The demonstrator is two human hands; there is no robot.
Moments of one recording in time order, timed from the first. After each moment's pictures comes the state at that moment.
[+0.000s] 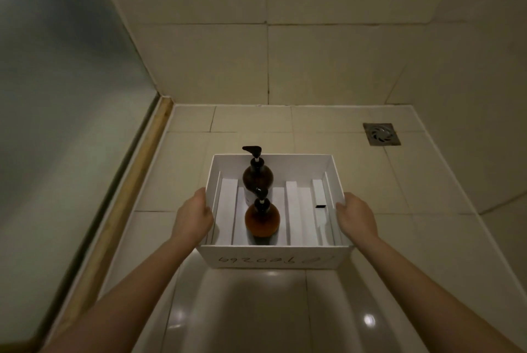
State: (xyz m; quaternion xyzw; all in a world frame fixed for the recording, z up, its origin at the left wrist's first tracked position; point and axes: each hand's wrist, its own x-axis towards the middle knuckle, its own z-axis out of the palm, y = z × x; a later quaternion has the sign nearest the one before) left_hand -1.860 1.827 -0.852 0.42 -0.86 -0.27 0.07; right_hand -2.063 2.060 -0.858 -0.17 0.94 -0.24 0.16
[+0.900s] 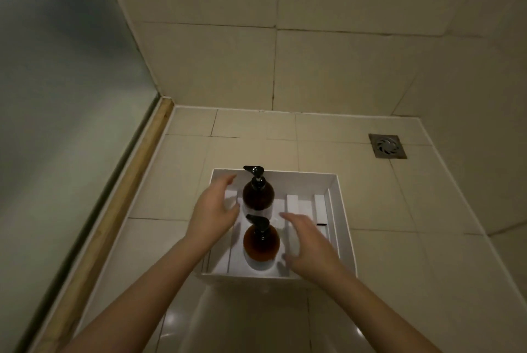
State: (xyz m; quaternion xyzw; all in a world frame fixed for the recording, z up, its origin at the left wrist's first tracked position) left_hand -1.901 1.822 -0.854 0.32 -0.88 -0.32 0.17; right_hand -1.997 2.018 -0.865 -0.38 0.85 -0.27 0.23
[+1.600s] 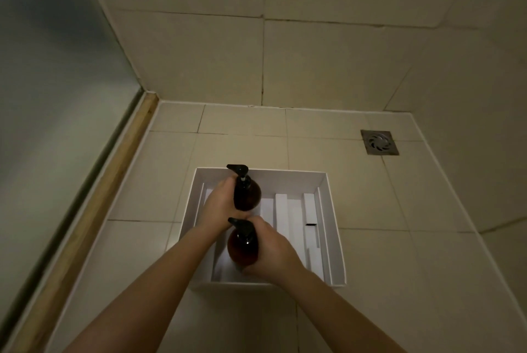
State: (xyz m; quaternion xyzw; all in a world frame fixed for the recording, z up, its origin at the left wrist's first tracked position) left_hand -1.955 1.821 -0.897 0.31 -0.87 -0.37 0.08; right_hand -1.987 1.979 -0.893 -0.41 0.81 -0.28 0.30
